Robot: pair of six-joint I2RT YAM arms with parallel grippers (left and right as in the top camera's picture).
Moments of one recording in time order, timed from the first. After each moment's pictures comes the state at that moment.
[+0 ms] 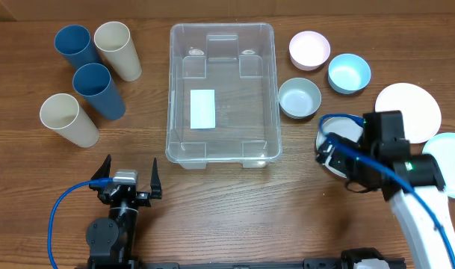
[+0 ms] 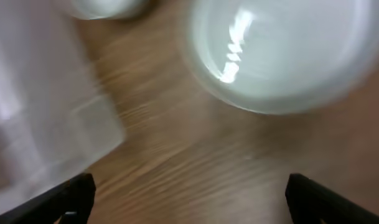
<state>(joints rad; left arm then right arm) -0.01 0.01 0.01 -0.07 0.04 0.09 0.05 1.13 0.98 -1.09 -0.06 0.61</state>
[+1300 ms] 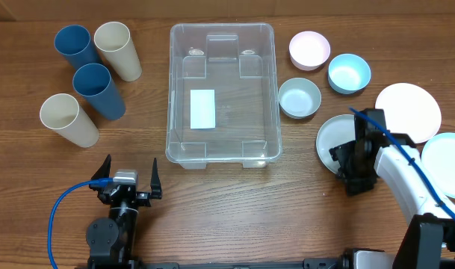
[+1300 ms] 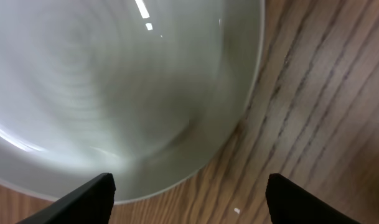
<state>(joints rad) -0.01 0.01 0.01 -0.07 0.04 0.09 -0.07 1.48 0.82 -0.84 -0.01 1.19</state>
